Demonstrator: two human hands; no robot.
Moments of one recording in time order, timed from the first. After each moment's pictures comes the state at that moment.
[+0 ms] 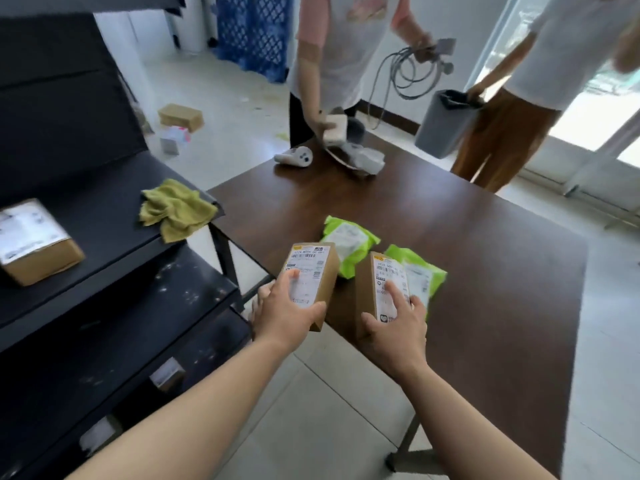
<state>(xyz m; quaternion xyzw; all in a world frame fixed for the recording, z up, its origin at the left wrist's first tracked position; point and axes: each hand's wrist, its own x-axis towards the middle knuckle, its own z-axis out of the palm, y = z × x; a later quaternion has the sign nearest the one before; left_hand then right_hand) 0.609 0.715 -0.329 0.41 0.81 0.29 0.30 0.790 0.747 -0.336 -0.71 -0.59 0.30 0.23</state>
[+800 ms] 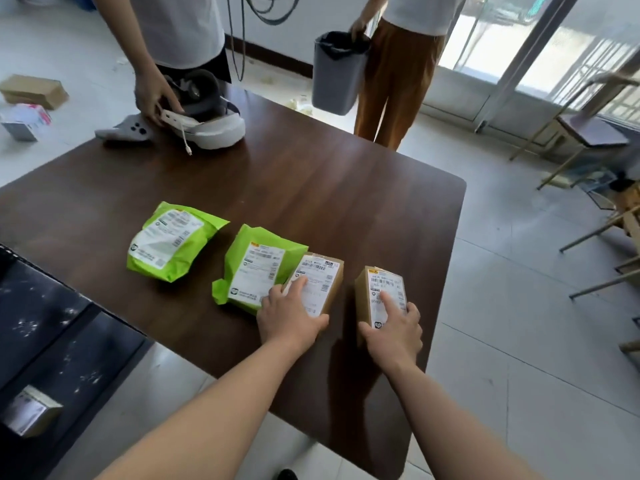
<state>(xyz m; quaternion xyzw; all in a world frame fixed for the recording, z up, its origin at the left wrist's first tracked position) 0.914 0.843 -0.393 0.57 0.77 0.10 0.27 1.081 0.826 -0.400 -0.83 -0.48 0.24 0.13</state>
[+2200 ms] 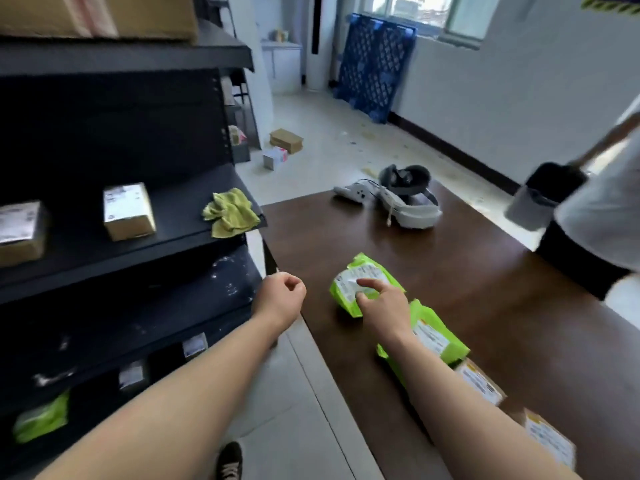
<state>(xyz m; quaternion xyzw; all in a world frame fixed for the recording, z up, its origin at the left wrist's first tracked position) 0.656 0.760 -0.282 0.28 0.85 0.39 0.21 0.804 0.853 -0.278 -0.51 -0.75 0.36 0.19</state>
